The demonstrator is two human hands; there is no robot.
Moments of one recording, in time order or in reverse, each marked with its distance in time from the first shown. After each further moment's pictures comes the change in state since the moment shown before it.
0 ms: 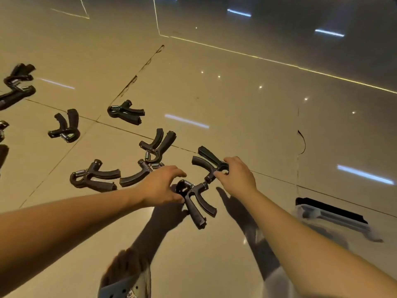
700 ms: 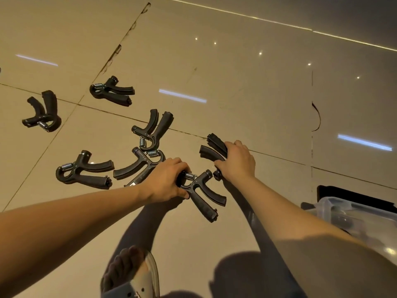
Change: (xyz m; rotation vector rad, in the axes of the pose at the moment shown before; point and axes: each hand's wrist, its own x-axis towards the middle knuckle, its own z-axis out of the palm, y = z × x) left_hand 0.046 -0.043 0.052 -0.013 -0.013 0.064; right_hand 0.040 0.006 0.053 -0.143 0.025 0.080
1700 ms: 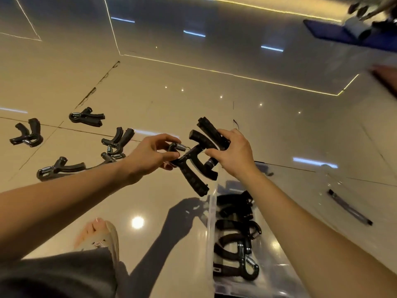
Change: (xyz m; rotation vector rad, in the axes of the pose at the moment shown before) left_hand -0.117 0.231 -0.078 -0.845 0.157 -0.009; right_hand -0.198 0.082 -0.200 0.476 0.296 -0.130
